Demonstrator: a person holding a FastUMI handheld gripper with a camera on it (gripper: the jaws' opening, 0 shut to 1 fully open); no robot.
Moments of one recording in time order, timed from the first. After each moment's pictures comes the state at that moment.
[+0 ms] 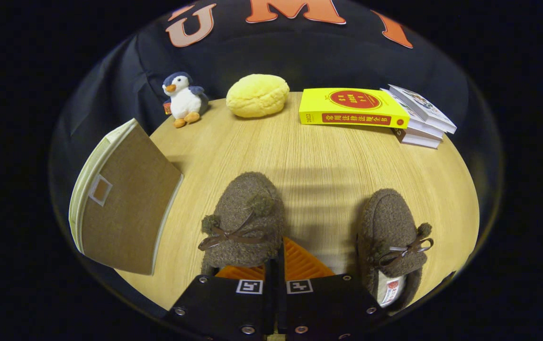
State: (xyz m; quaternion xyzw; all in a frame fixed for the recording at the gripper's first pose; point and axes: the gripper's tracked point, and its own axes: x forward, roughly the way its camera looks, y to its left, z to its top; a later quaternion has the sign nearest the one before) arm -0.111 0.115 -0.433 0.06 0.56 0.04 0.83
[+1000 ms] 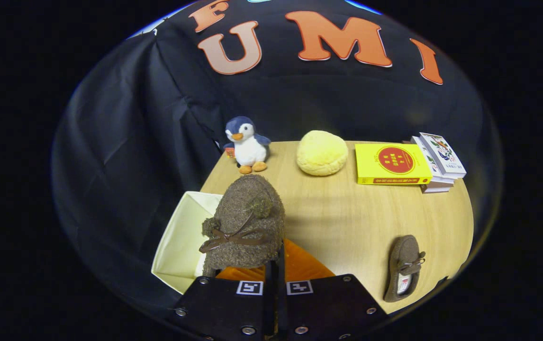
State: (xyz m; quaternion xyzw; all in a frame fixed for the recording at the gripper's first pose) arm -0.032 0.257 -0.267 0.11 0.51 0.09 0.85
